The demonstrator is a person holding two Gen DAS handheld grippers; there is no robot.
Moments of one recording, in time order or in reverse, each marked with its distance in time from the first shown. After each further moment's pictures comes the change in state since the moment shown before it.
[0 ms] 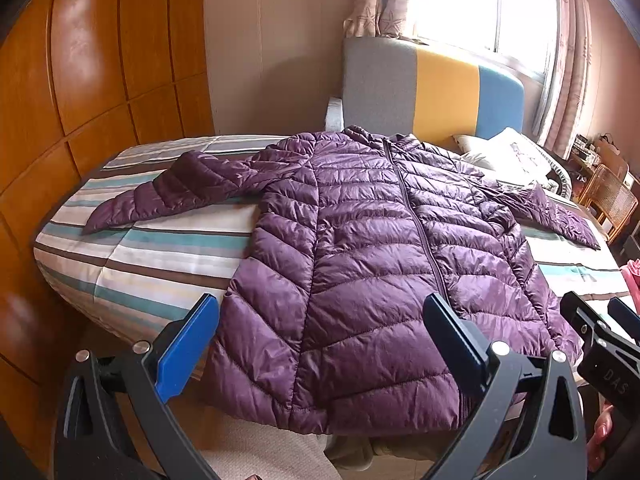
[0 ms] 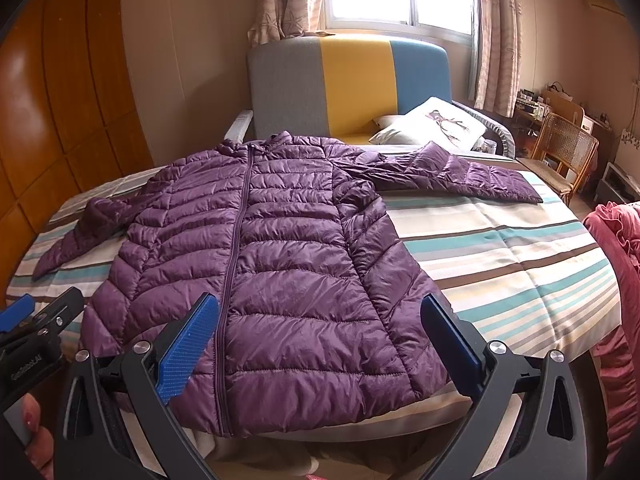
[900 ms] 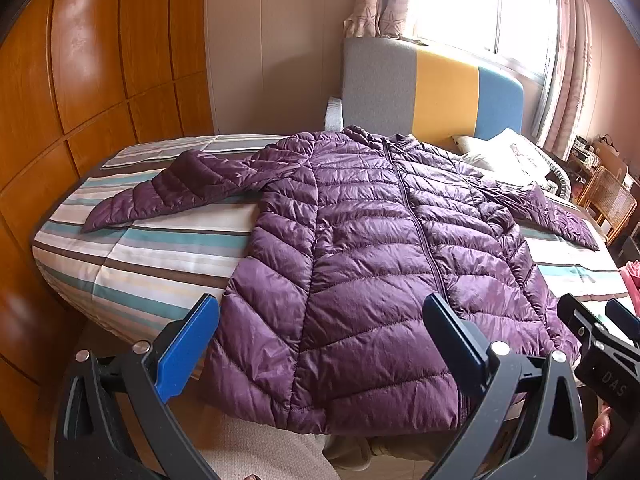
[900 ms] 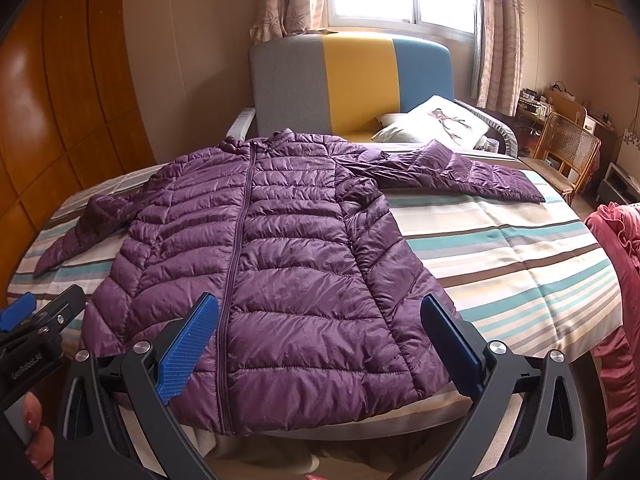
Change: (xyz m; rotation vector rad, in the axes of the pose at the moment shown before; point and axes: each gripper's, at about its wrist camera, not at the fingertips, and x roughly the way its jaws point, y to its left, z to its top) left arm 0.002 0.000 0.000 -0.003 0.000 -0.008; right arm 0.001 0.002 -0.001 -0.001 0.002 0.007
